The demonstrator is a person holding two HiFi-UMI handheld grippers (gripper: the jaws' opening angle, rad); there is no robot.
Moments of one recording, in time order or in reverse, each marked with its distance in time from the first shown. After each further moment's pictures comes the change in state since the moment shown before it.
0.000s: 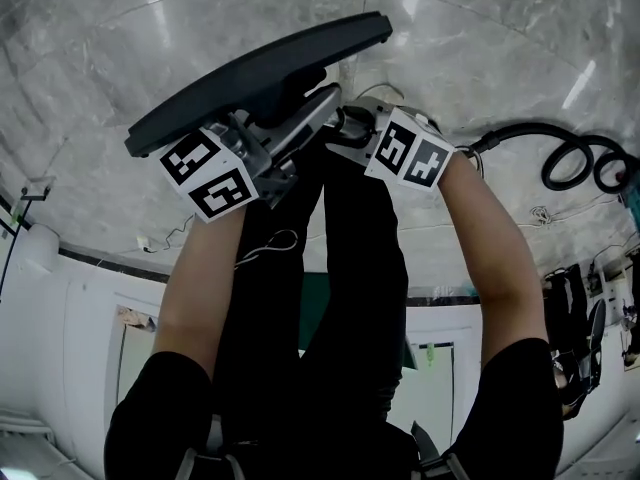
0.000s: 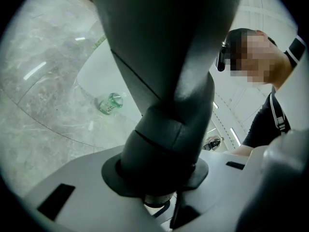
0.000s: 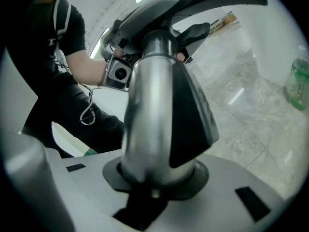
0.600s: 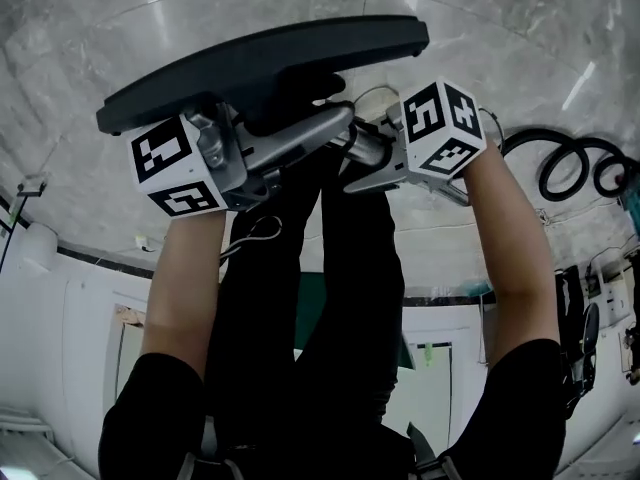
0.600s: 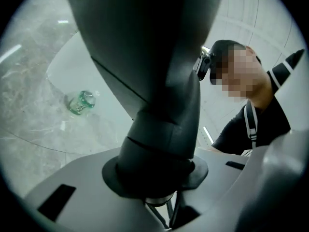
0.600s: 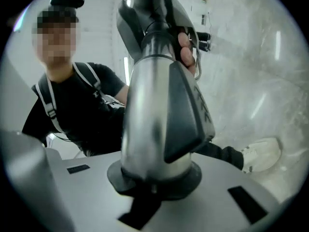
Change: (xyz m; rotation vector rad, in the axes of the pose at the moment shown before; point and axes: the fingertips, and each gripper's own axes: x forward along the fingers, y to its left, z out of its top) left arm 0.006 -0.050 0.031 0.035 0.055 -0.304; right arm -0.064 0.070 0.027 0.188 -0.009 0.704
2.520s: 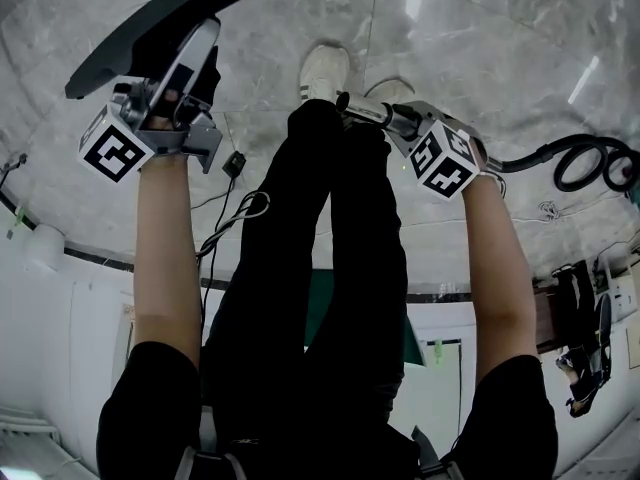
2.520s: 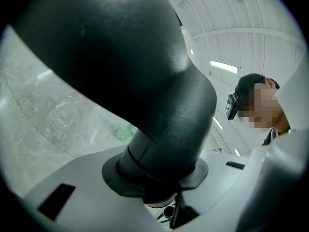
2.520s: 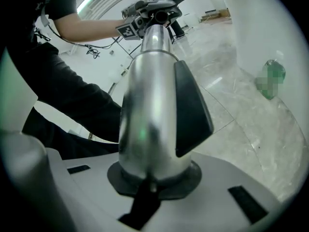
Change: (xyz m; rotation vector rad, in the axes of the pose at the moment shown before) left arm -0.122 0.090 0.059 -0.099 -0.302 0.329; right arm -0.042 -0.116 -0.106 -0.045 0.222 -1.020
